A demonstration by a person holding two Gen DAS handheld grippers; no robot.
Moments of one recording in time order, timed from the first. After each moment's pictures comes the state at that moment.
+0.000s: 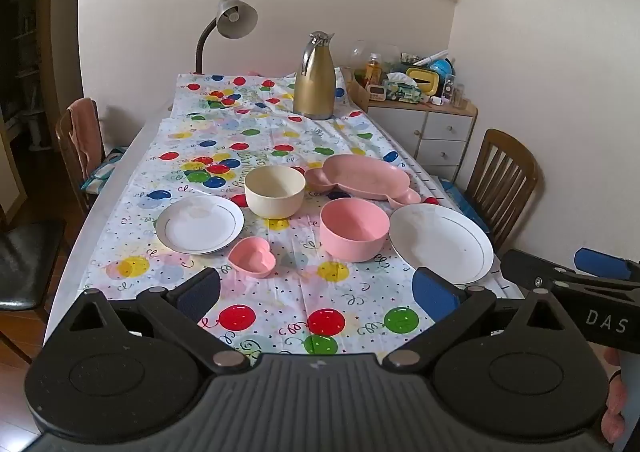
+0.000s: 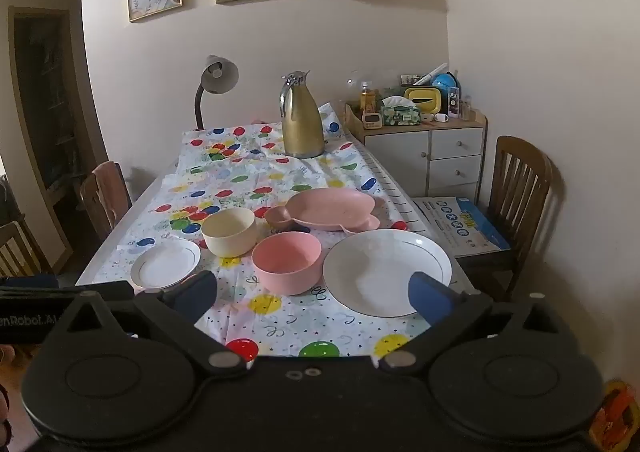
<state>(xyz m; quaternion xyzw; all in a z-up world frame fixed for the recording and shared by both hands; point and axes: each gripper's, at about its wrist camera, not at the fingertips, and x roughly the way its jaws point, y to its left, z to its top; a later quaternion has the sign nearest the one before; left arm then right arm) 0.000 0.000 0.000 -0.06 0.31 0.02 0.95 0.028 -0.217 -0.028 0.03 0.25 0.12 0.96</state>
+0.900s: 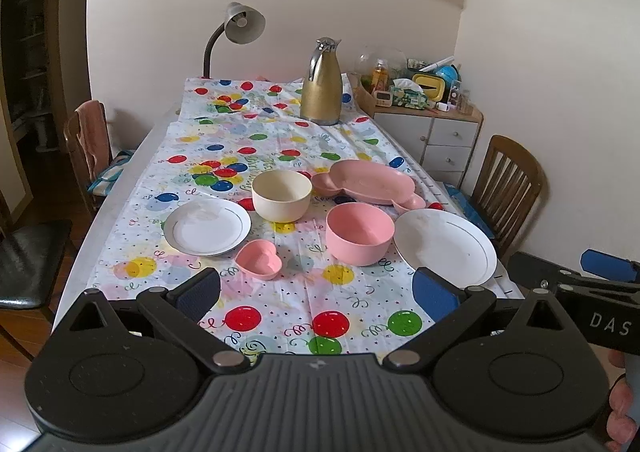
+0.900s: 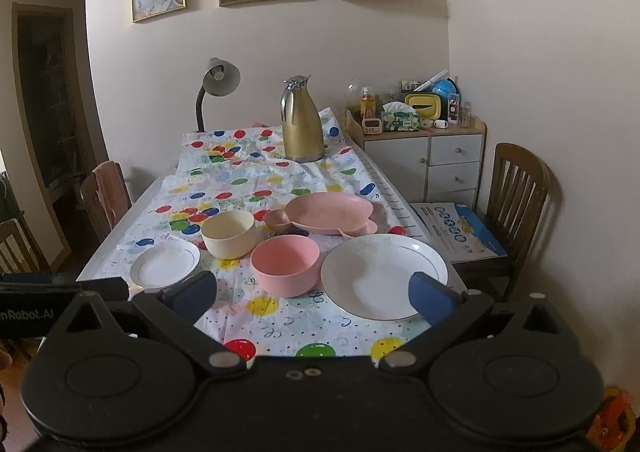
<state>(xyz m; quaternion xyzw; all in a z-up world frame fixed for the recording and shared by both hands) -0.004 0.004 0.005 -0.06 0.30 0.03 0.95 0.023 -0.219 -0.023 0.03 0.24 0.12 0.96</state>
